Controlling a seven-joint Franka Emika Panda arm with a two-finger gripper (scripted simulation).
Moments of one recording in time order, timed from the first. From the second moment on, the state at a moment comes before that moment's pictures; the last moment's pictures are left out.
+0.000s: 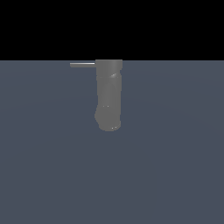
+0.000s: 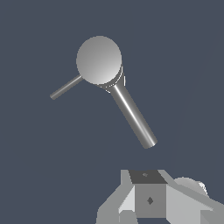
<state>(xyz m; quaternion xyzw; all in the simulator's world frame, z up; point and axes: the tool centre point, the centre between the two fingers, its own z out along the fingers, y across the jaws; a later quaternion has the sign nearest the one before) -0.105 0.021 0.461 -0.96 0.27 0.03 0.08</state>
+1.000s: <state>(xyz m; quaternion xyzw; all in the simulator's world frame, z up) 0.006 0.068 0.372 -0.86 0.51 0.06 0.06</state>
